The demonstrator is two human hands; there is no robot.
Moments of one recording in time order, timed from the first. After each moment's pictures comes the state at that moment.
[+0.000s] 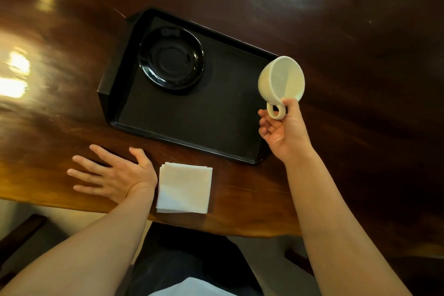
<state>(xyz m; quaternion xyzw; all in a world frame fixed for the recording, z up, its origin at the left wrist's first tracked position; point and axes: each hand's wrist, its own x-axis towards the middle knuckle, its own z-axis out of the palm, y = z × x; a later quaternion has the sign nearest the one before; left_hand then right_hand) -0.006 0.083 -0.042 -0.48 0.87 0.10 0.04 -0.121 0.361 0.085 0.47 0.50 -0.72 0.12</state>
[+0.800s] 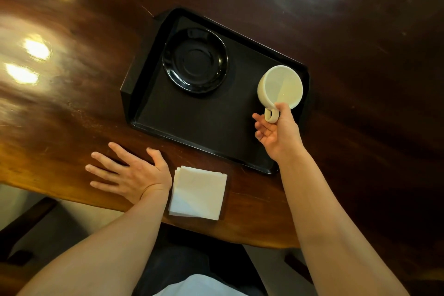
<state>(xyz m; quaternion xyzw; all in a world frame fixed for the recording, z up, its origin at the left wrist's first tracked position) -0.004 0.082 -0.050 -0.48 0.87 0.10 0.04 -0.147 0.319 0.053 0.50 0.52 -0.67 0.18</state>
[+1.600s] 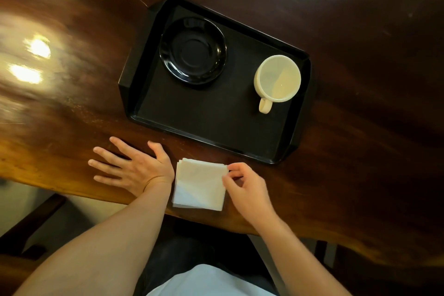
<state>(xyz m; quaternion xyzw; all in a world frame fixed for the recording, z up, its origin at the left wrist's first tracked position) -0.004 0.081 -0.053 -0.48 0.87 0.08 0.05 0.001 0.277 0.054 0.24 0.81 -0.40 0.35</state>
